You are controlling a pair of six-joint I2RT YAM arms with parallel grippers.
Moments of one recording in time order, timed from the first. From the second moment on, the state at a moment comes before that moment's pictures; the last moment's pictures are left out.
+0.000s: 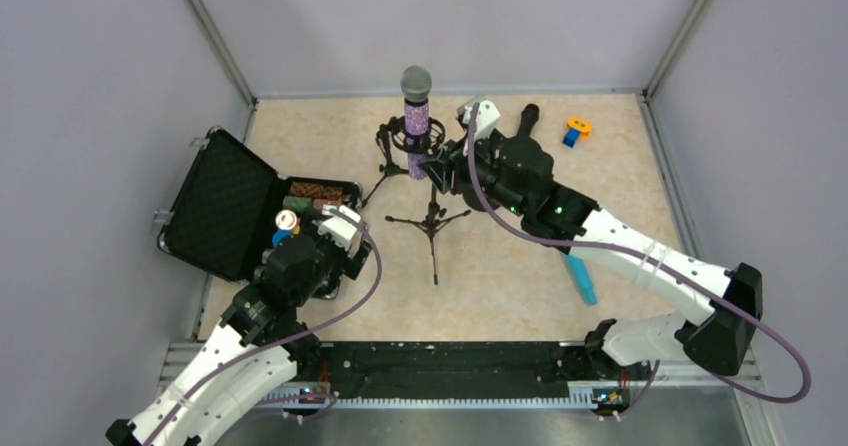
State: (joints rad) left arm -0.63 0.46 0.55 -0.44 -0.22 0.21; right arm 0.91 1.27 1.17 0.02 0.08 0.17
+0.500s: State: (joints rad) left arm -0.63 0.45 0.55 -0.44 -0.21 0.21; right arm 0.80 1.45 1.41 0.02 -0.01 0.13
